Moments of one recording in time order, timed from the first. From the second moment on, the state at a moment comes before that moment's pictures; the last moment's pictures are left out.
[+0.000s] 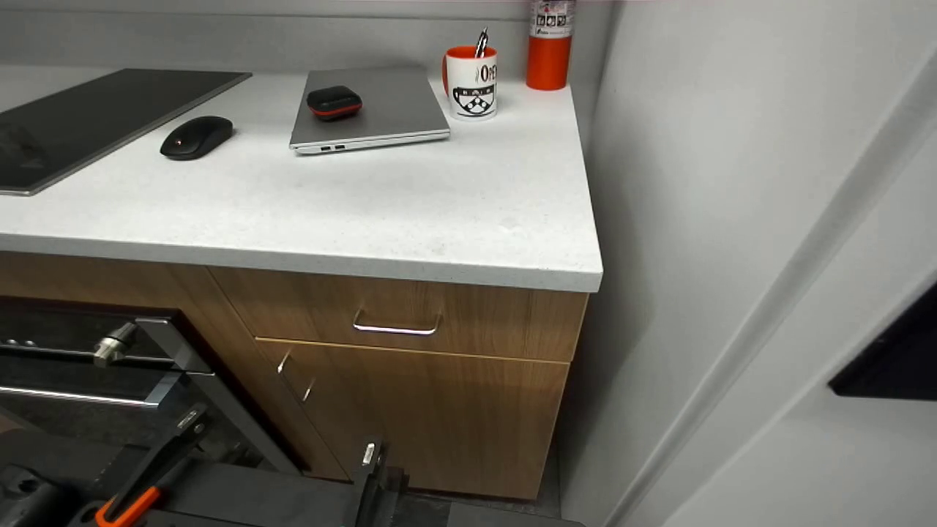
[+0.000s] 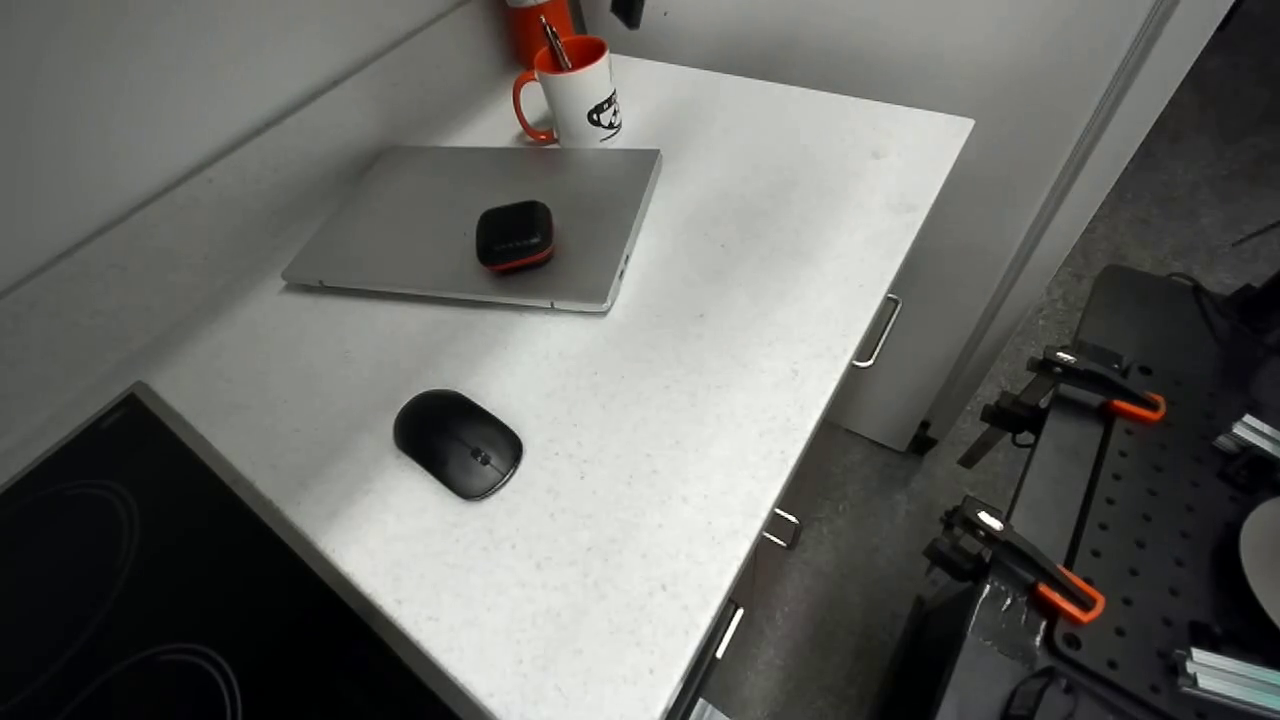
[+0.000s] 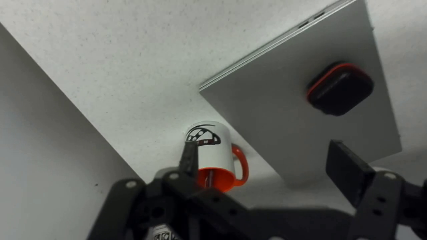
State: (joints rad) arm -0.11 -0.22 0.07 -2.42 -0.05 2.67 0.21
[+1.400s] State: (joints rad) arm -0.14 0.19 0.01 -2.05 -0.19 2.76 0.38
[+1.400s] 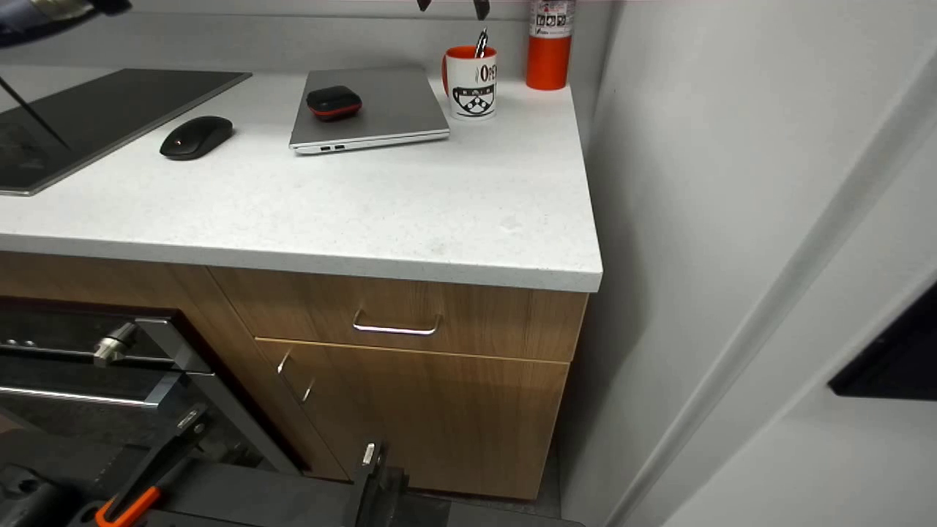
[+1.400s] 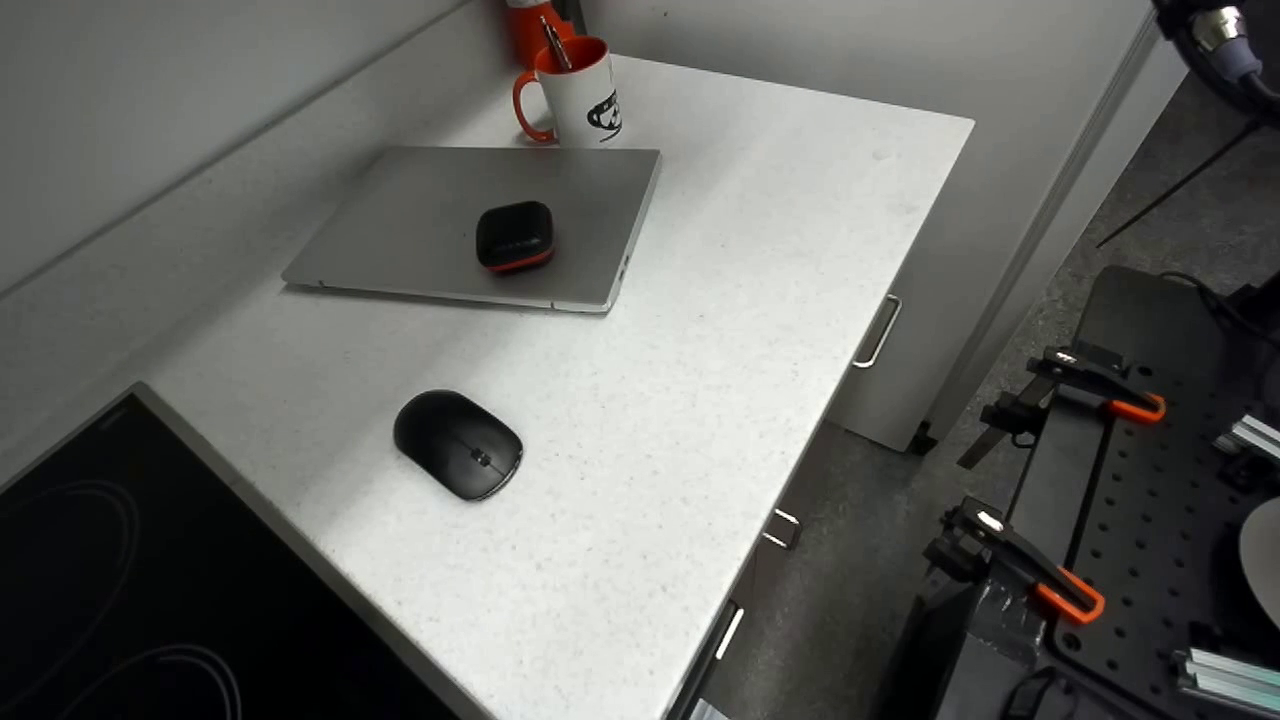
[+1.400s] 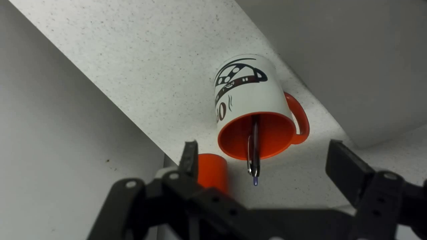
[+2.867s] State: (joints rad) arm -0.08 0.41 -0.07 -1.90 -0.07 2.99 0.27
